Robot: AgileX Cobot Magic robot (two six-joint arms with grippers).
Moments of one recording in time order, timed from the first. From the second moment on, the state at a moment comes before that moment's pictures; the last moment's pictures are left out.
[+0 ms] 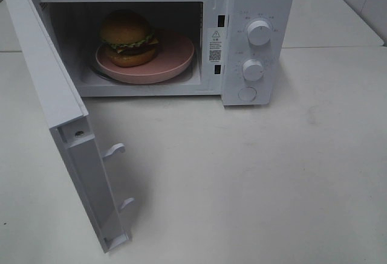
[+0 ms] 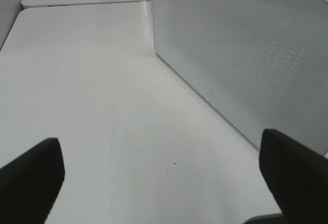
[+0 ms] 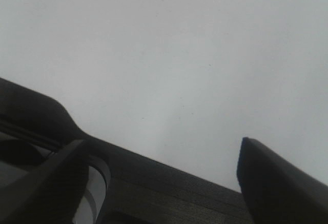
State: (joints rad) left arm 0.03 -0.01 -0.50 -0.16 1.05 0.13; right arm 0.42 0.68 -0.64 -0.14 1.10 0.09
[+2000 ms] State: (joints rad) left arm 0.03 -0.01 -0.50 -0.16 1.05 0.13; right arm 0.12 0.00 -0.51 -0.08 1.05 0.09
